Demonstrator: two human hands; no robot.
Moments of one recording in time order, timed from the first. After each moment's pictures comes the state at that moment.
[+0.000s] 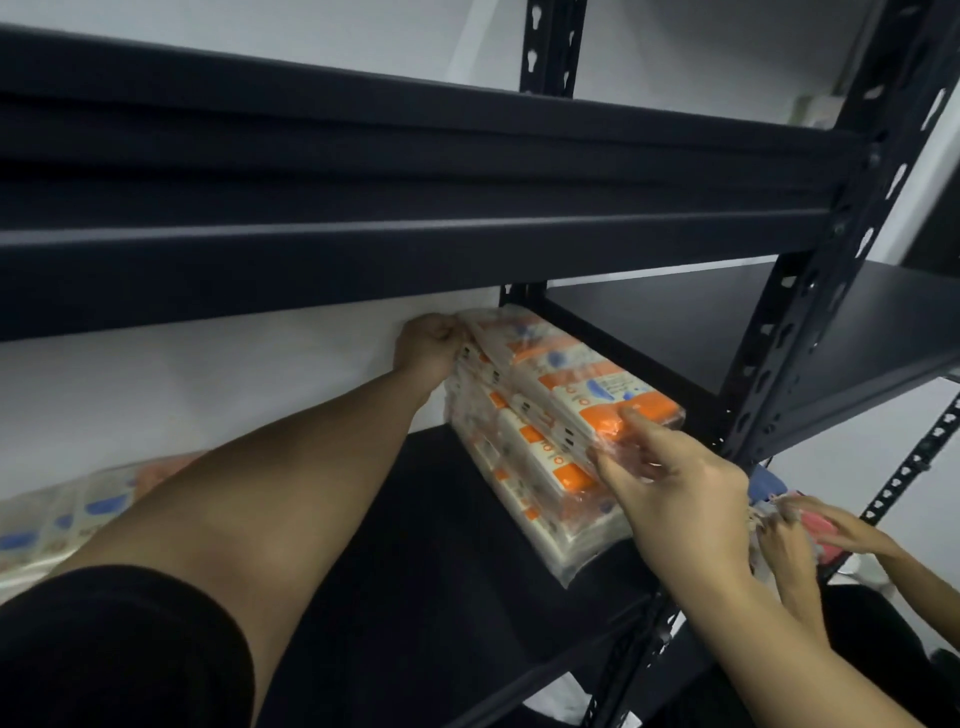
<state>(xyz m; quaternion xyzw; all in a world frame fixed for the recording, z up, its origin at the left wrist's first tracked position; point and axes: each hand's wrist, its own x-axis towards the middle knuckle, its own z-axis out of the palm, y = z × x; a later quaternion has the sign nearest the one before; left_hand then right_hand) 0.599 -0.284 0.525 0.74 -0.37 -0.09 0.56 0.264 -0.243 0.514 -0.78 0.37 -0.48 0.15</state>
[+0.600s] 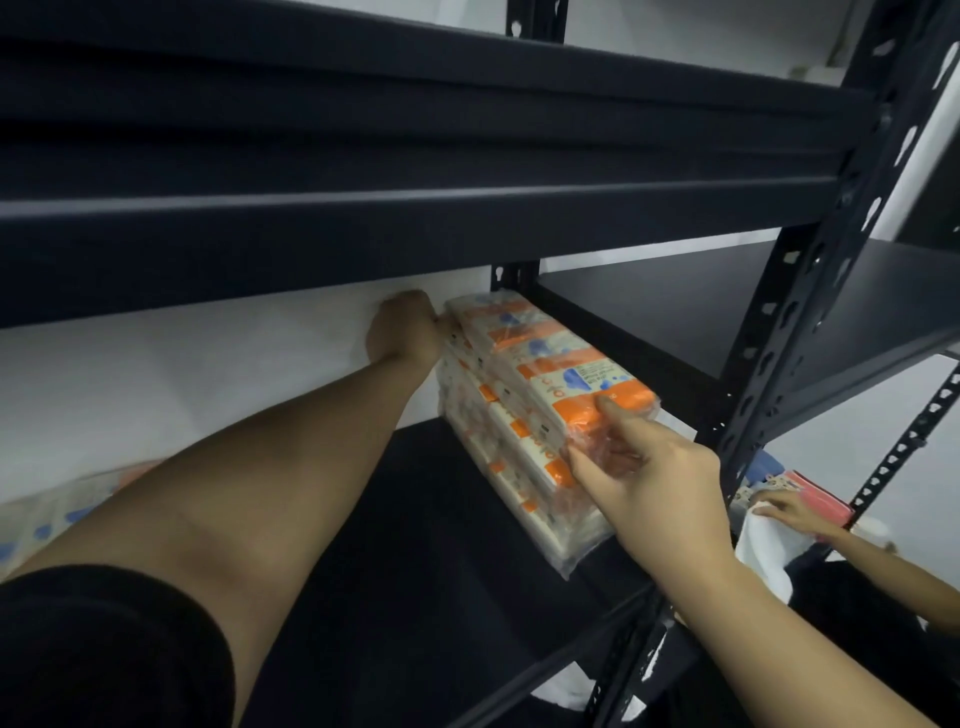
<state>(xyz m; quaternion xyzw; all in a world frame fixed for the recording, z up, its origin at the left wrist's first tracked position) 0.609 -0.287 0.536 0.86 -0.36 0.14 0.32 0.275 -0.244 0.510 -0.81 0.35 -0.45 0.15</state>
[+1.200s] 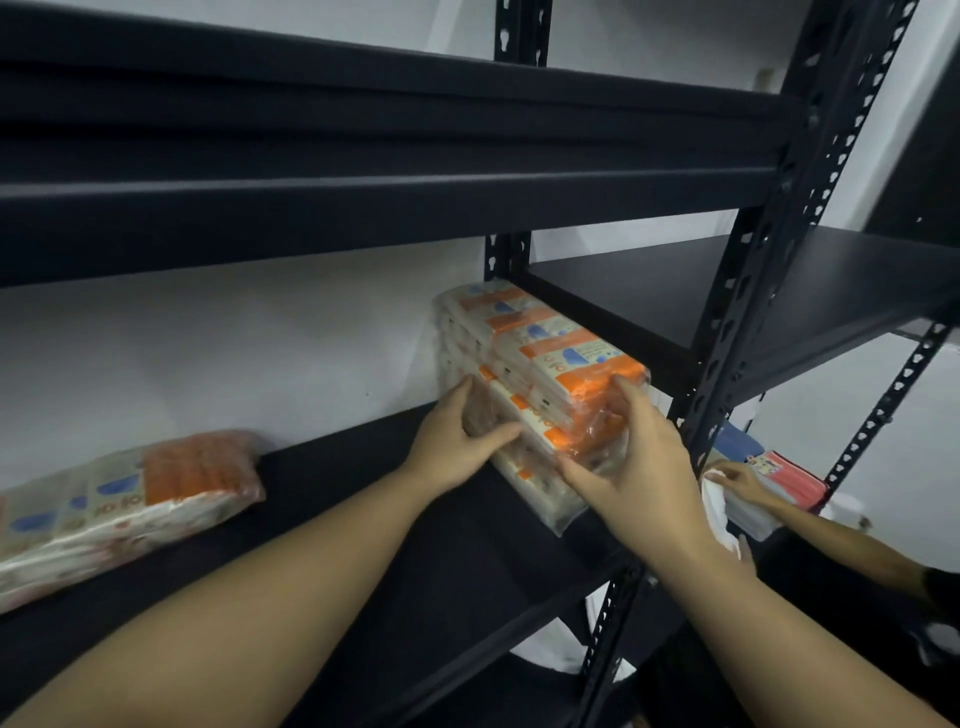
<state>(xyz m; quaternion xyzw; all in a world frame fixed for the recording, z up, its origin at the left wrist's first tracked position) 0.499 -0.192 0.449 0.72 -0.47 -0.20 0.47 0.259 -0.230 0.490 -0.82 0.37 -0.39 0.18</state>
